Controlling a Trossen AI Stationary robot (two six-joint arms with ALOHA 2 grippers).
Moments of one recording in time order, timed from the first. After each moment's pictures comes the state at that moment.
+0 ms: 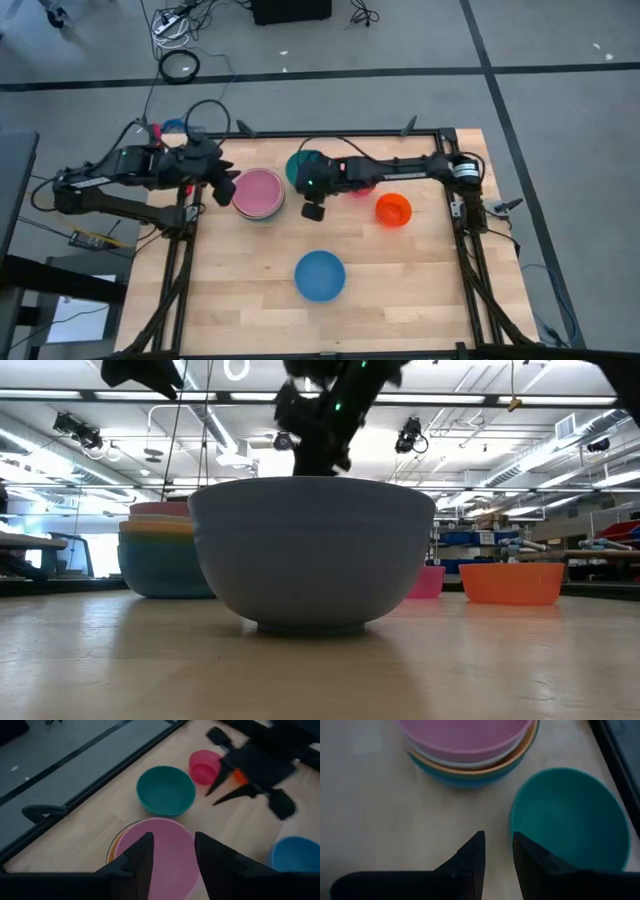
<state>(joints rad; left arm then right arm) 0.04 0.89 1.24 -1.12 -0.44 -0.53 -0.08 1.99 1.71 -0.66 0.21 0.05</state>
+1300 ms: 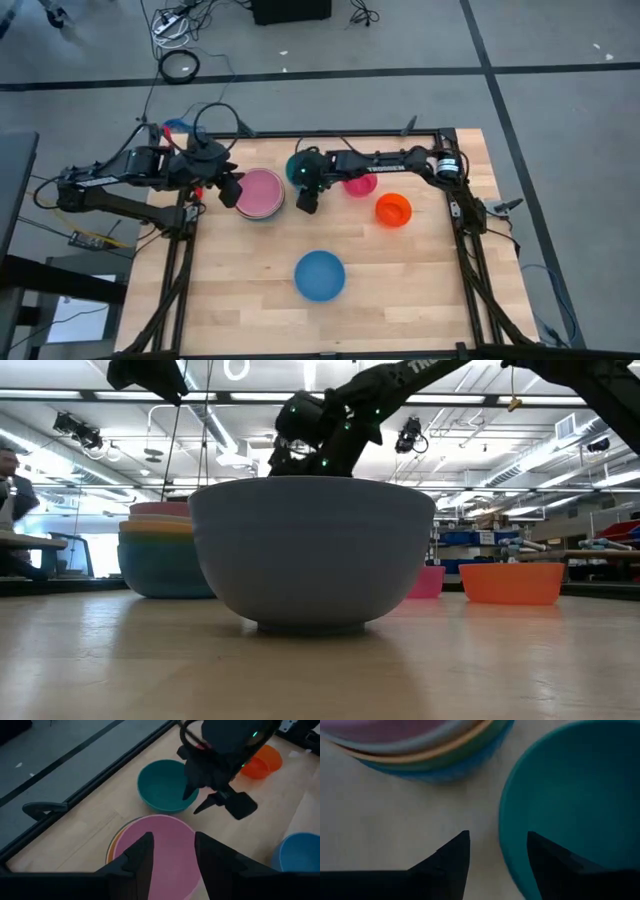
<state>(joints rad) 0.03 0.94 1.24 -1.12 -0.45 -0.54 -0.20 2.14 1.71 -0.58 0.01 0.13</state>
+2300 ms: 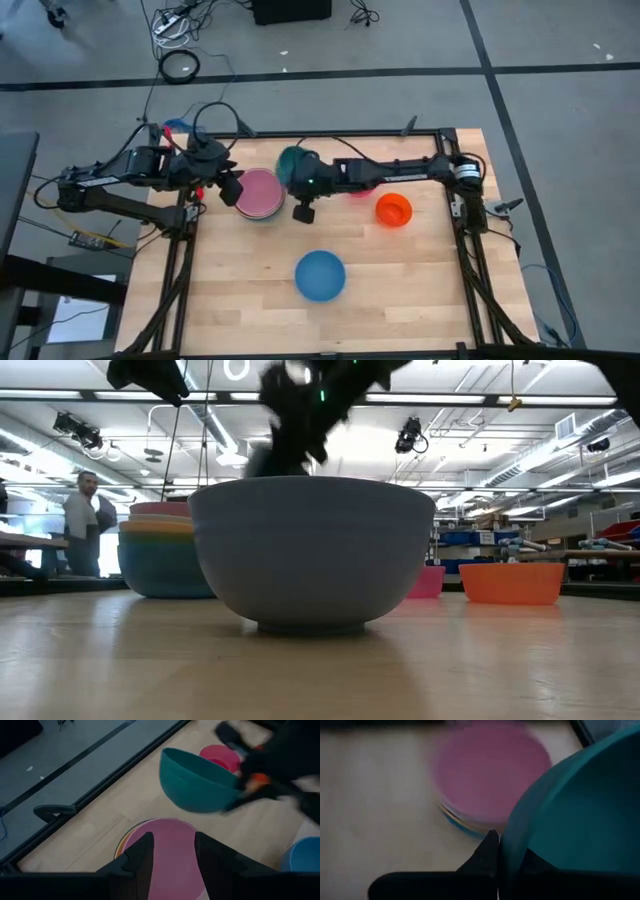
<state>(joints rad) 0.03 0.94 1.24 -1.12 -0.49 -0.53 -0.06 1.99 1.71 -0.44 0.12 0.00</state>
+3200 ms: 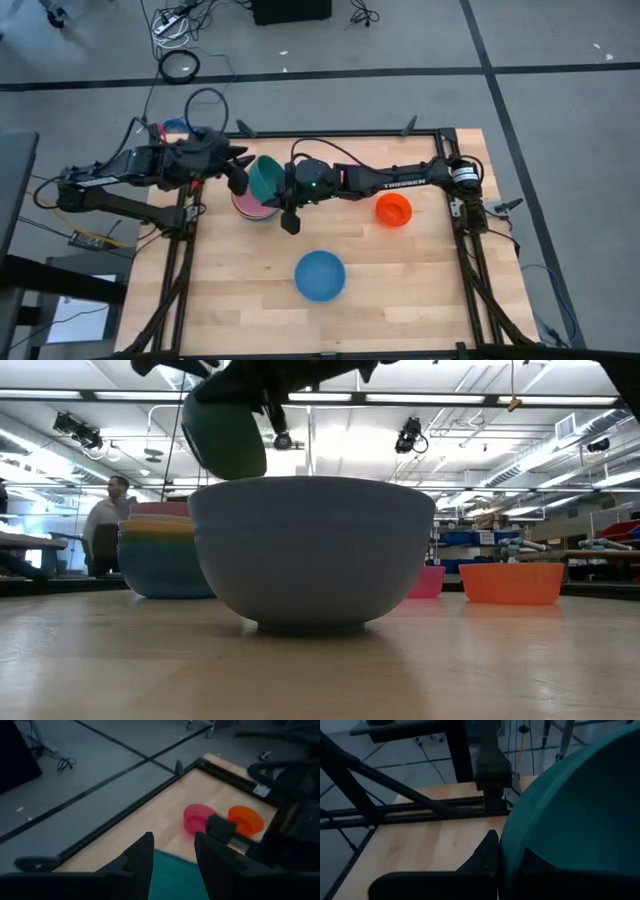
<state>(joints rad) 0.03 0.94 1.24 -0.82 -0.57 -0.44 -0.02 2.00 1.72 -0.05 -0.08 0.11</state>
